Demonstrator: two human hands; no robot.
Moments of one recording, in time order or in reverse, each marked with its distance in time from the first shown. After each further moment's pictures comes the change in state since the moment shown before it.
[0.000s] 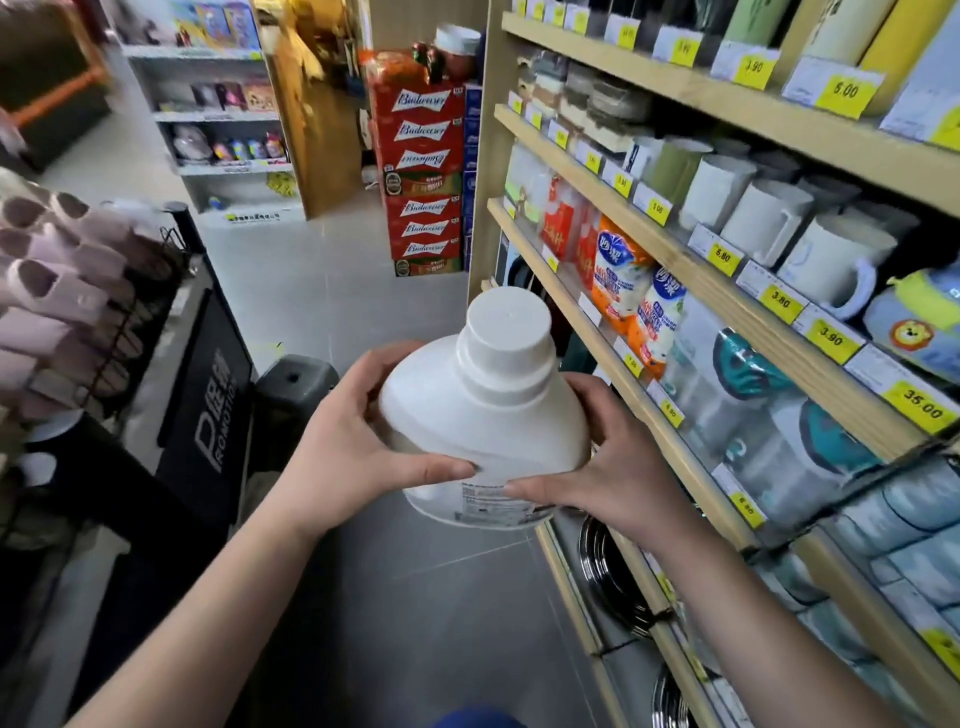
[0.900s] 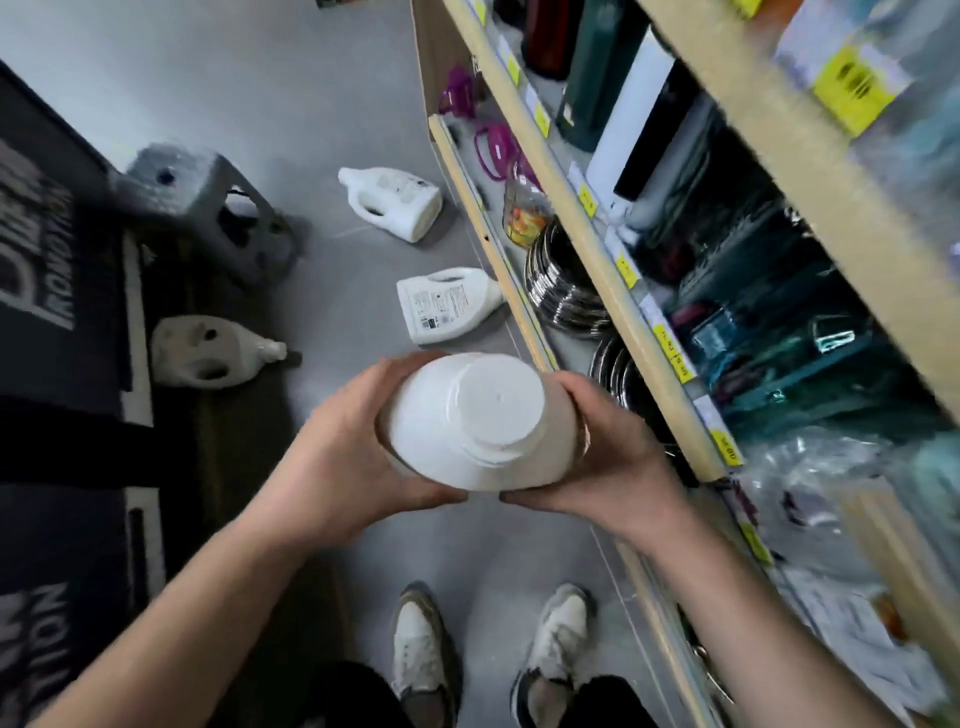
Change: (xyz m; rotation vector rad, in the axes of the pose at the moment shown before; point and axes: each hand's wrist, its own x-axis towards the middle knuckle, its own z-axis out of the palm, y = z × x) left_hand -0.035 -0.326 0.171 0.417 -0.351 -0.249; right_hand 0.003 0.381 0.083 -0.155 -0.182 0.293
